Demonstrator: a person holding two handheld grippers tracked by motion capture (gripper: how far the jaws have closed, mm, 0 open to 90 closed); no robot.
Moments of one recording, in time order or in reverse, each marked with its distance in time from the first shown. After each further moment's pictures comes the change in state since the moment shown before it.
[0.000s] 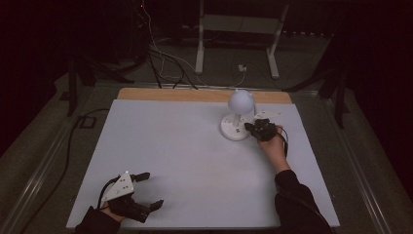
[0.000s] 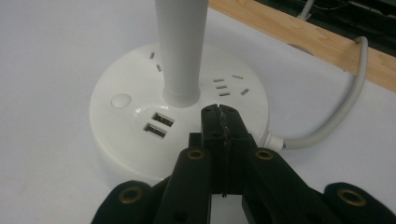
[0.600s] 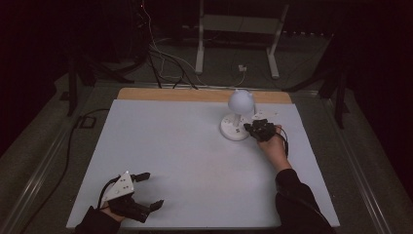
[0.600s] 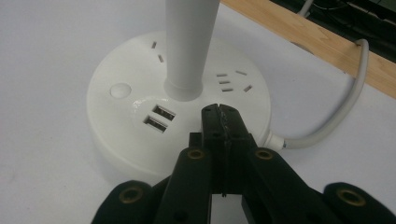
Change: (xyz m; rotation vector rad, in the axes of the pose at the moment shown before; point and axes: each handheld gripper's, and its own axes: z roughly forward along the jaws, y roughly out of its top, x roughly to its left) left arm 0.000 0.000 0.000 0.005 -0.002 0.001; right arm 0.004 0.002 0.002 0.038 -0.017 -0.063
